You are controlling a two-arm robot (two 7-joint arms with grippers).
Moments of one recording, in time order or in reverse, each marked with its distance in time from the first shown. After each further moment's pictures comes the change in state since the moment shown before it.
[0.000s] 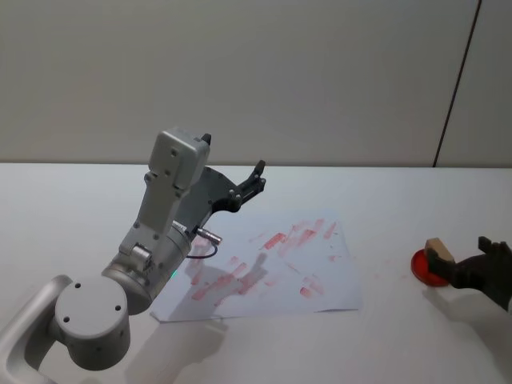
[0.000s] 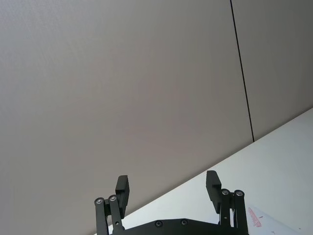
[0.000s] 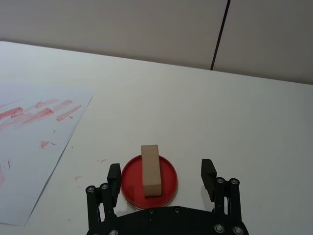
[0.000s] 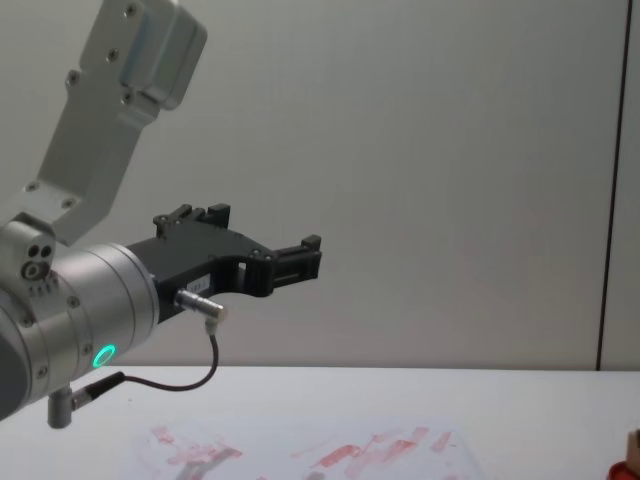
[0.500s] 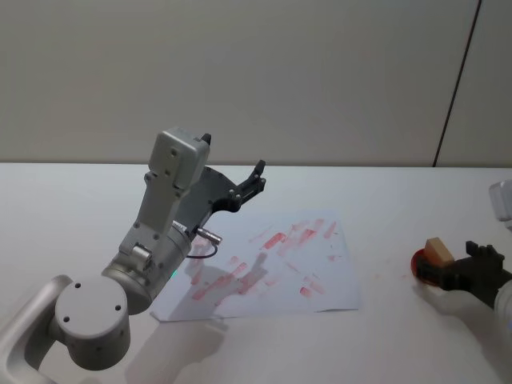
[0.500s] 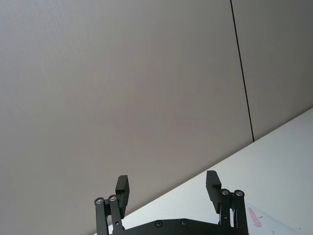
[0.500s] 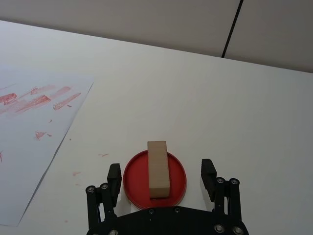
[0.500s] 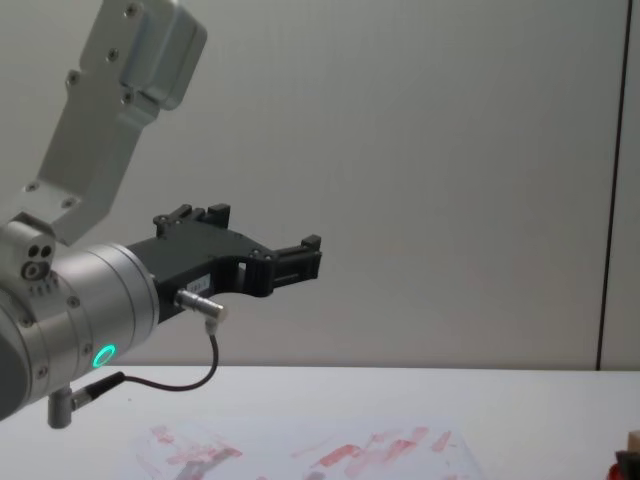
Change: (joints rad) left arm 0.000 0.000 0.000 0.000 0.000 0.000 0.000; right arm 0.059 -0.030 -0.020 0.065 -0.051 0.058 0.038
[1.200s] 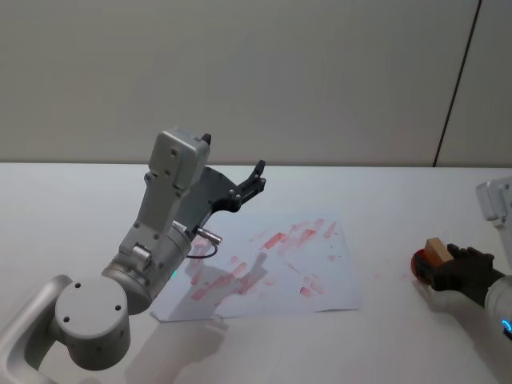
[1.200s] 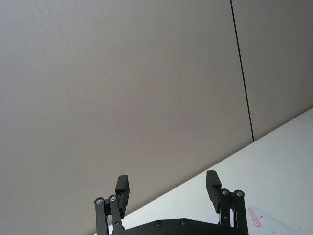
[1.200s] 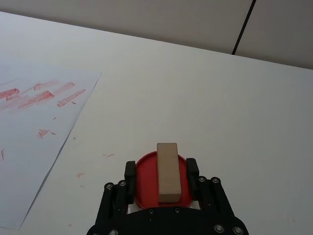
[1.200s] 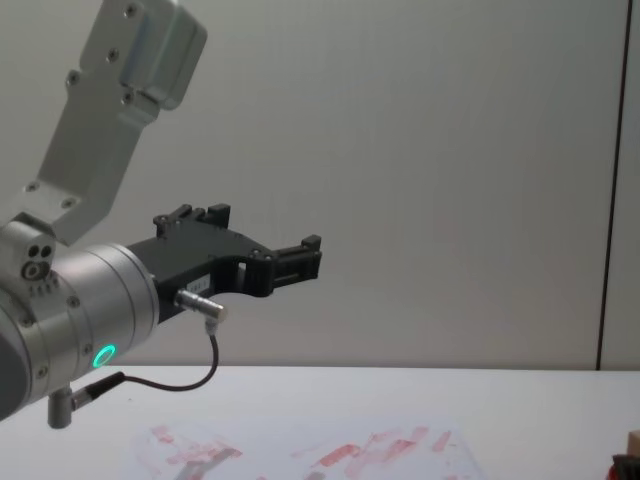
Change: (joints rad) left arm 0.000 0.000 0.000 0.000 0.000 0.000 0.000; right arm 0.031 -0.021 -0.015 0.038 -0.031 0.016 0.026
